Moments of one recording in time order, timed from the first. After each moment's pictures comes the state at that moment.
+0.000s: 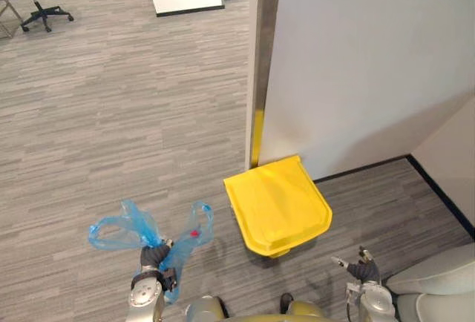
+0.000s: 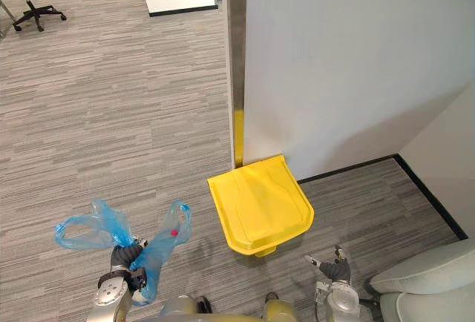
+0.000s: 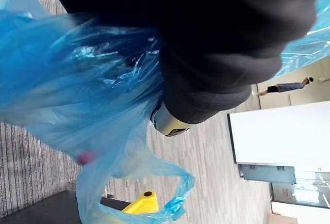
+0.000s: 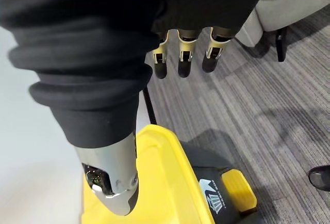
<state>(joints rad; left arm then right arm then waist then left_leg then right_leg) 0.22 0.05 0.20 0.40 -0.03 -0.07 0.09 0.17 -0.06 -0.33 0.58 -0.11 -0.01 -0.13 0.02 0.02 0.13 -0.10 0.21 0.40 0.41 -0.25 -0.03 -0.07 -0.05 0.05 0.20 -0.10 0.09</state>
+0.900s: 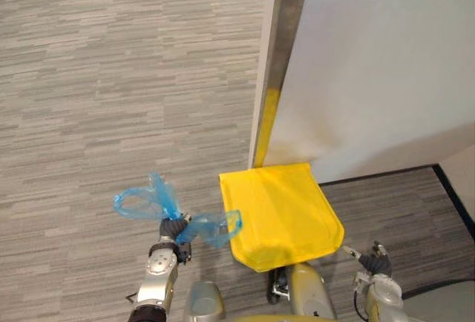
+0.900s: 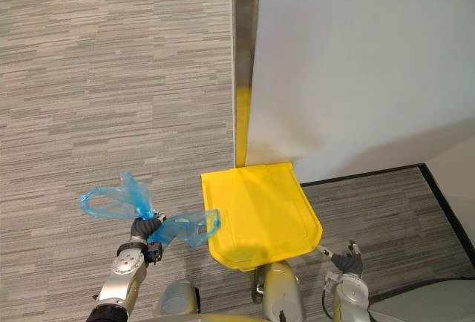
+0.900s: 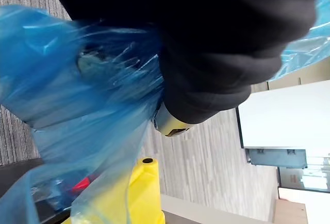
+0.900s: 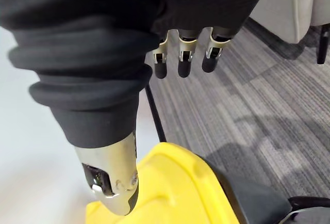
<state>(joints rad) 0.06 0.09 0.07 0.46 -0.03 -0.06 0.11 0.12 -0.07 -0.42 0.57 -0.05 0.01 -0.15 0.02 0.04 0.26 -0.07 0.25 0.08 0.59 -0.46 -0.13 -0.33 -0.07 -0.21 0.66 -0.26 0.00</state>
